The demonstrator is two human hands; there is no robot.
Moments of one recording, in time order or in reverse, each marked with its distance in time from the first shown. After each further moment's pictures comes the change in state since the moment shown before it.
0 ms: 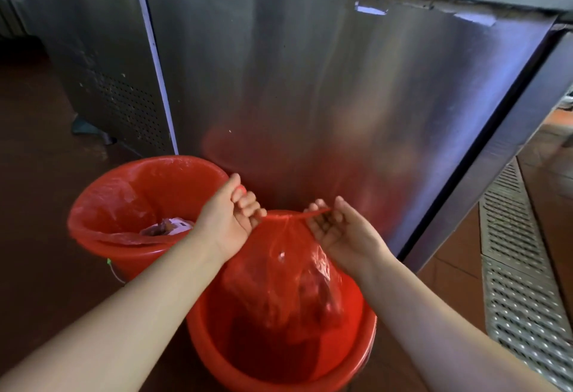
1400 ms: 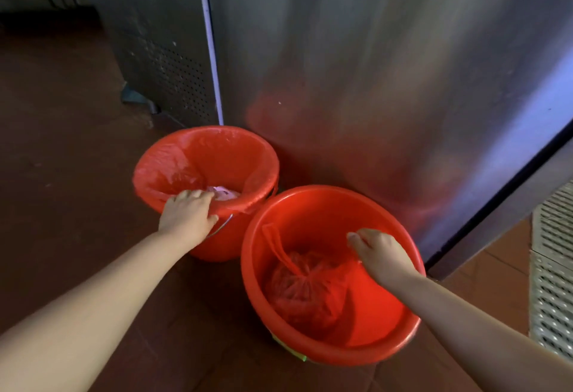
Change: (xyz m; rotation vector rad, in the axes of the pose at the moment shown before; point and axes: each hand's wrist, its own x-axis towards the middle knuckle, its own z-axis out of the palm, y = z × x) left_hand -0.017 0.062 -0.170 2.360 0.365 0.252; right_hand -0.008 0.053 -0.052 -1.963 0.052 -0.275
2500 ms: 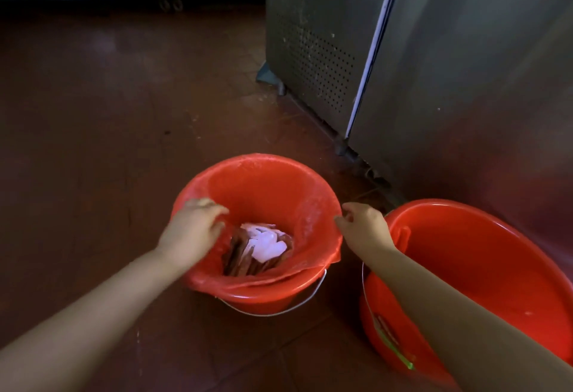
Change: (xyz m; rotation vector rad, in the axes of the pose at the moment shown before) left_hand -0.181 -0.190 -0.019 -0.268 0.126 -0.222; right_hand 0.002 -0.225 0.126 0.072 -0.117 -0.284
